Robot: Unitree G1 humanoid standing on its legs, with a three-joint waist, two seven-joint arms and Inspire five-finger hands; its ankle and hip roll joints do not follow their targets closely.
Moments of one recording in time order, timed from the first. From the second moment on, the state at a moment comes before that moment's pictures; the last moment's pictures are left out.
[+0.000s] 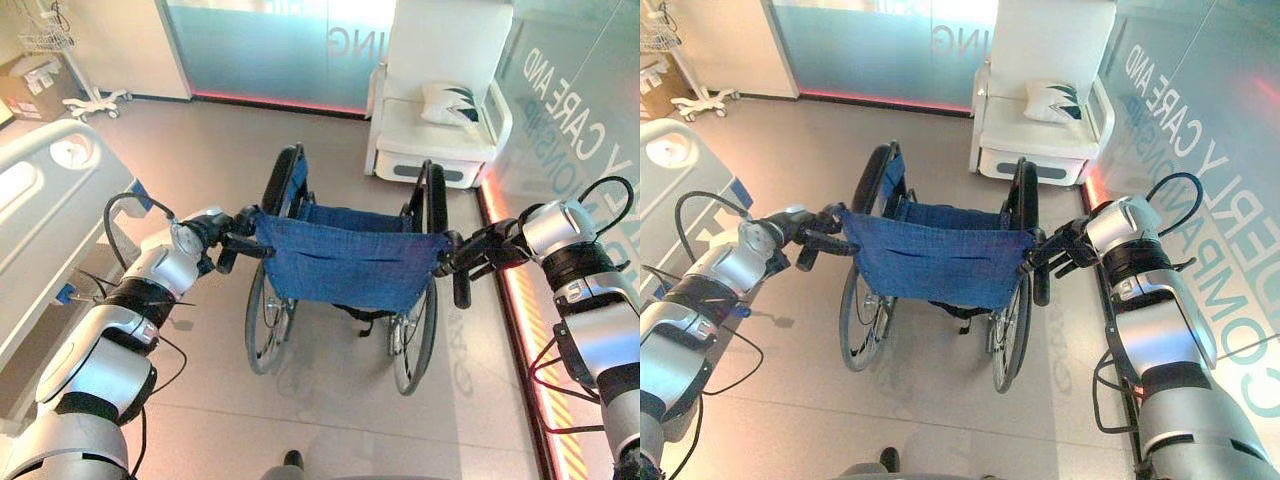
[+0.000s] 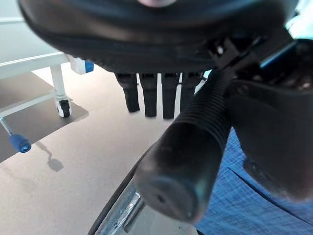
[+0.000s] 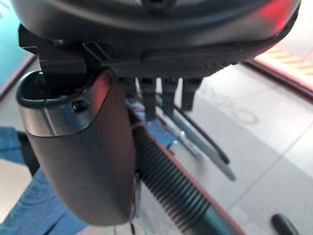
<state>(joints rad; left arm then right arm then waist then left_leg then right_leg) -0.88 0.74 -0.59 0.75 0.19 0.40 -0.30 -1.09 -0.58 0.37 0.90 -0.26 0.80 0.78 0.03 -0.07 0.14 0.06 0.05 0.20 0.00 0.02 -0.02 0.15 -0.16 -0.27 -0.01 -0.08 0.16</state>
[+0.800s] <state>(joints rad) -0.88 0.68 -0.60 0.76 0.19 0.43 -0.17 -1.07 -0.57 0.49 0.78 -0.23 0.72 0.48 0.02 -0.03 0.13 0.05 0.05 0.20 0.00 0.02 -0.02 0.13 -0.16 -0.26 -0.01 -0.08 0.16</state>
